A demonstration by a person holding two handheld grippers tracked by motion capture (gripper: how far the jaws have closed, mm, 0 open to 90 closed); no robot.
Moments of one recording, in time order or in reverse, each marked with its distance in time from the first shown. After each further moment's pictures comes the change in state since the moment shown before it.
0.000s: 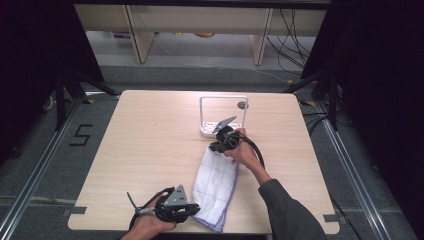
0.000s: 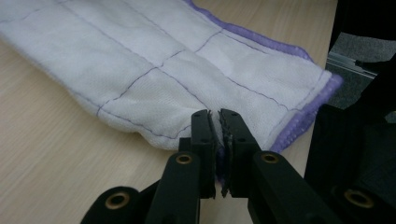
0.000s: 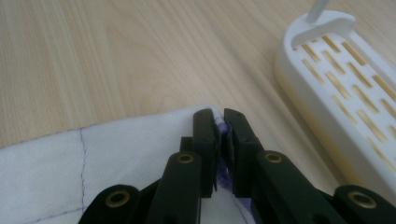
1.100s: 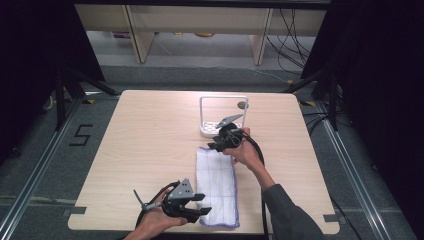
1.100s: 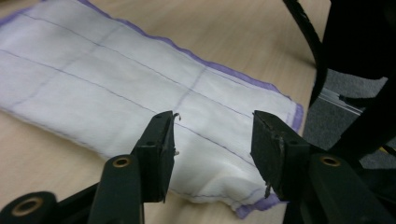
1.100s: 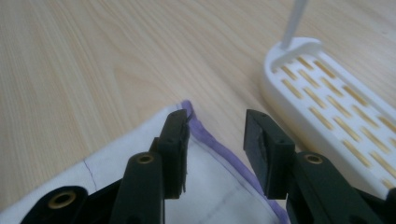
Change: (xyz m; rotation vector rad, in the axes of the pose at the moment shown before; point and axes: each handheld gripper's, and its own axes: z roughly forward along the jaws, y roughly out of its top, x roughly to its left) left arm 0.006 0.026 -0.005 -0.098 -0.014 -0.097; right arm 0.006 0.000 -0.025 -0.092 -0.059 0.134
